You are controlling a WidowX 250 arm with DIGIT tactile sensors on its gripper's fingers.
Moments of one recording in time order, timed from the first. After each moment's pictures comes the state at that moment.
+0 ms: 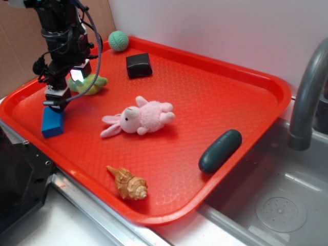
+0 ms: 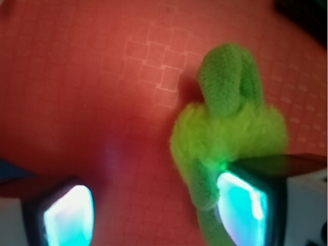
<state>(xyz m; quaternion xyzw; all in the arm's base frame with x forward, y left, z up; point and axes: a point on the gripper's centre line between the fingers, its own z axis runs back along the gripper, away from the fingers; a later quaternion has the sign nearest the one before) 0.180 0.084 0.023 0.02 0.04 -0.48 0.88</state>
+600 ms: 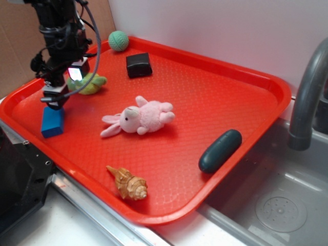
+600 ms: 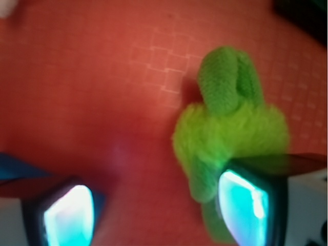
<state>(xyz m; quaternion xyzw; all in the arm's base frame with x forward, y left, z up) 0.176 0.085 0.039 -0.01 0.04 -0.47 0.88</state>
